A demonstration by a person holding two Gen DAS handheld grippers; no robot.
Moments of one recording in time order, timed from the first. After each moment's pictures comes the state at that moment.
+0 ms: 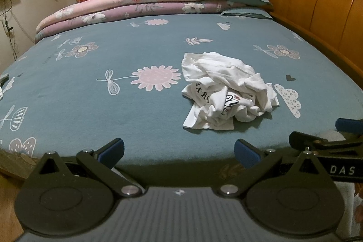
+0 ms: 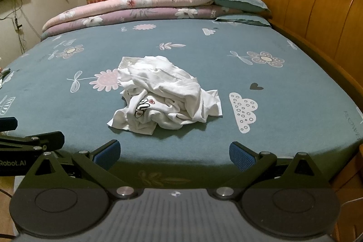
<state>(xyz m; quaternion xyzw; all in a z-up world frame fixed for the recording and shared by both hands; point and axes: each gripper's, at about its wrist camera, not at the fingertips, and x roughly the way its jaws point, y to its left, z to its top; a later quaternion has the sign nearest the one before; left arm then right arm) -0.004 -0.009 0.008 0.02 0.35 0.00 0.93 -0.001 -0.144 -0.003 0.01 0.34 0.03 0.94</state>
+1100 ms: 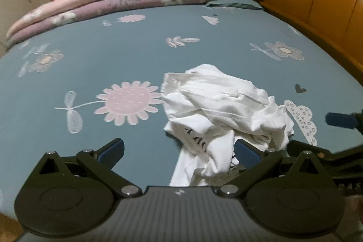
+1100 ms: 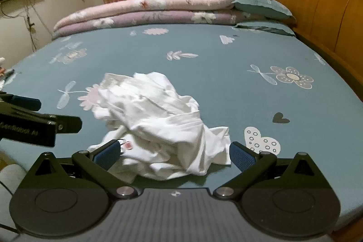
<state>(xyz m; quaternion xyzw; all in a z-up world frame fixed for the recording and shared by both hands) 0.148 -0.029 -0.022 0.03 0.38 -0.06 0.92 0.130 -0.169 -0.034 0.00 0.33 0.09 0.94</state>
